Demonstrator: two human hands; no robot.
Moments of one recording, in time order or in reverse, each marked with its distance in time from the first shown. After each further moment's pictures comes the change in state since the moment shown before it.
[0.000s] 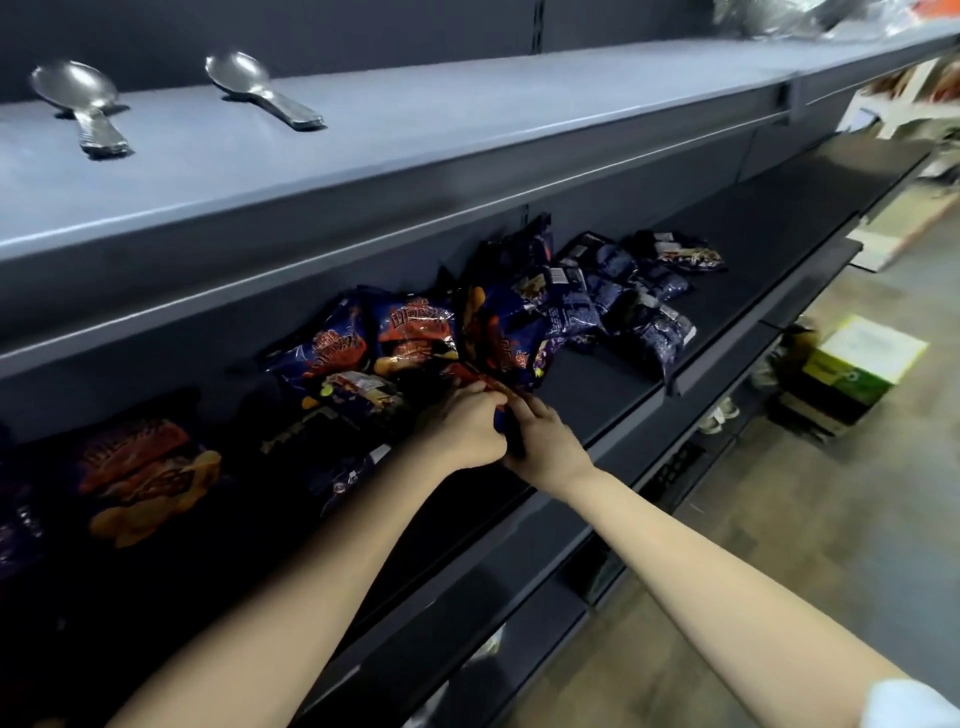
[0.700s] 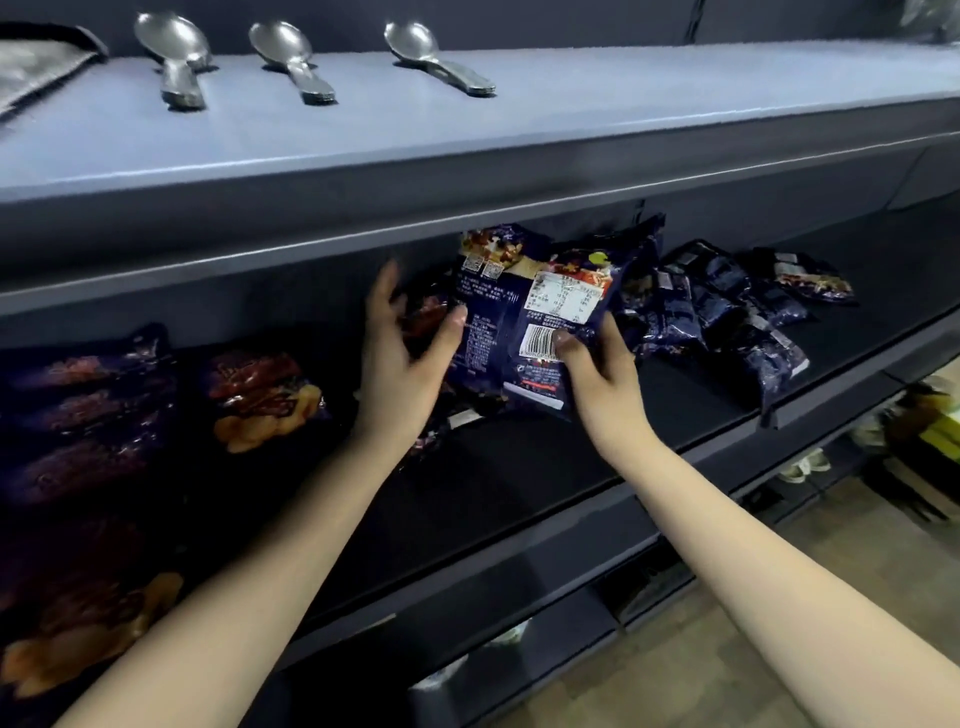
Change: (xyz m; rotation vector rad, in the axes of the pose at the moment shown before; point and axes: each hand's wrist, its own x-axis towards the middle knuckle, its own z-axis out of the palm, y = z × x) left_hand -0.095 -0.040 -0.062 -0.819 0.971 -0.090; right_hand -0.030 -0.095 -0.064 1.025 0.312 -0.279
